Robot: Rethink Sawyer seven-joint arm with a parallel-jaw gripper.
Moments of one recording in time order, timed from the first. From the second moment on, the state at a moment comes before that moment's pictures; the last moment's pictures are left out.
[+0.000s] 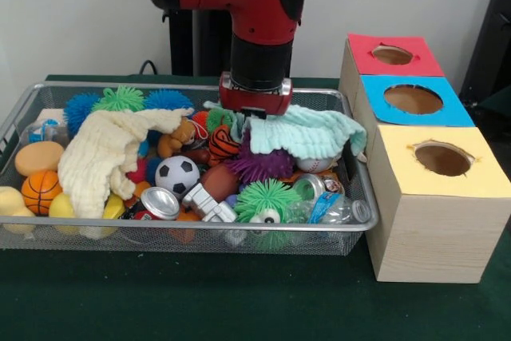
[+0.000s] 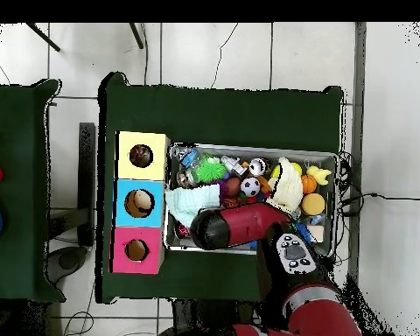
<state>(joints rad) -0.35 -0.51 0.14 1.74 -0.52 0.39 2.04</state>
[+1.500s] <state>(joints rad) -0.57 -0.79 0.31 1.78 -0.38 0.68 2.04</state>
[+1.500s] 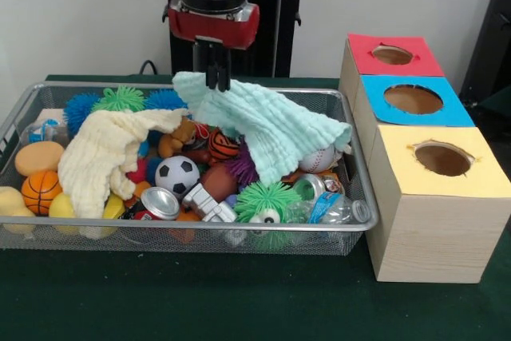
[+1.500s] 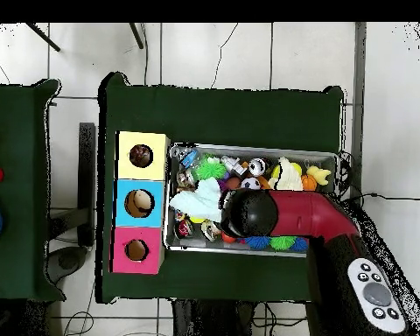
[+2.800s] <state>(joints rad) -0.86 -0.80 0.51 1.68 -0.39 0.96 1.95</state>
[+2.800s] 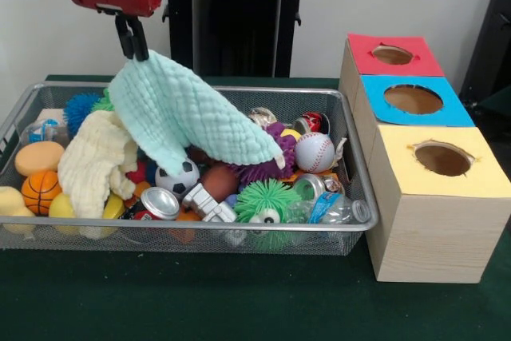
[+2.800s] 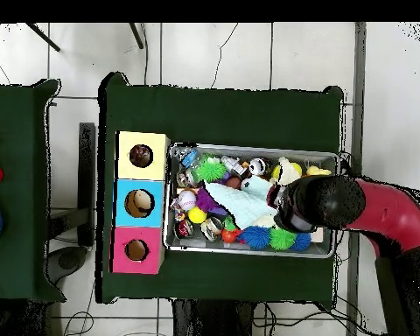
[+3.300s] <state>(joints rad) -0.89 -0.87 0.57 1.65 -0.39 1.12 1.90</state>
